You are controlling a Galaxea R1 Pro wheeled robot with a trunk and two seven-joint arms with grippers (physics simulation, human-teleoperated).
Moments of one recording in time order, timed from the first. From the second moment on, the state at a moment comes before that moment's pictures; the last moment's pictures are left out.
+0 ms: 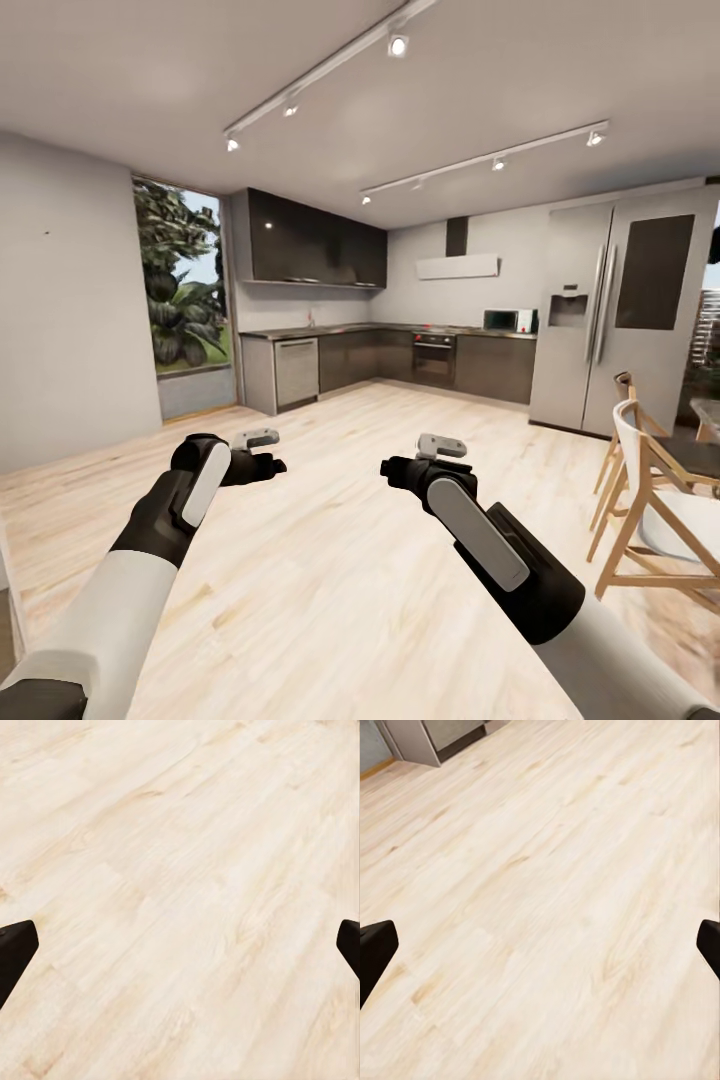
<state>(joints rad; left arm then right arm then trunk) -0.80 0.04 -0.08 -1.05 0.42 1.04 0.20 -0.73 -0.06 0.66 -1.48 -1.19 0.64 -1.10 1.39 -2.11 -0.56</state>
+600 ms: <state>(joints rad) -0.80 0.04 -0.08 -1.05 0.42 1.04 0.20 -0.72 -0.06 0.63 -1.48 -1.19 0.64 -1.10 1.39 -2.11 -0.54</state>
